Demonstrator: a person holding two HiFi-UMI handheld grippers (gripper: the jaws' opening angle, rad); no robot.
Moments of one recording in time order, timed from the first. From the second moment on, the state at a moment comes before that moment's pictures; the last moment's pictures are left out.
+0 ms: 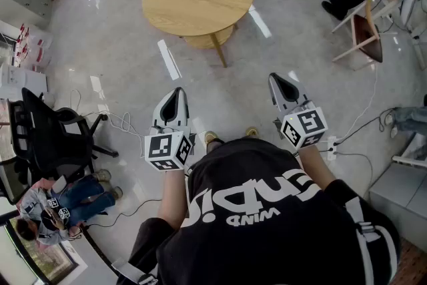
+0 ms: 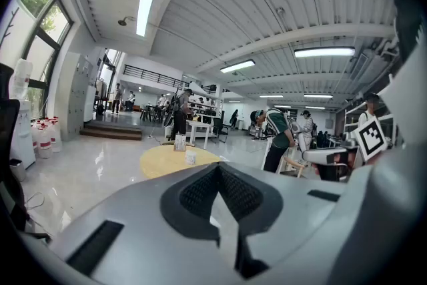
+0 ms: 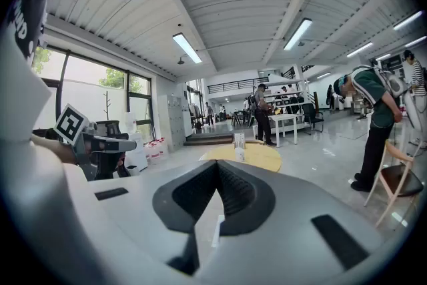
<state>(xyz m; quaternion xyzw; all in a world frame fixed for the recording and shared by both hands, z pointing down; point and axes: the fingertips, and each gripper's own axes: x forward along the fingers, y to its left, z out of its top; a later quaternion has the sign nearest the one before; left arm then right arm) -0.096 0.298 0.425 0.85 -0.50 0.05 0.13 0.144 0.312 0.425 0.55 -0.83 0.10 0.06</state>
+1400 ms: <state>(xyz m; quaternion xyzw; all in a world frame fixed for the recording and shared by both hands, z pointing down) -0.162 0.255 0.437 0.89 -0.43 0.05 0.13 0.056 0.295 0.434 0.60 -0.79 0.12 0.03</state>
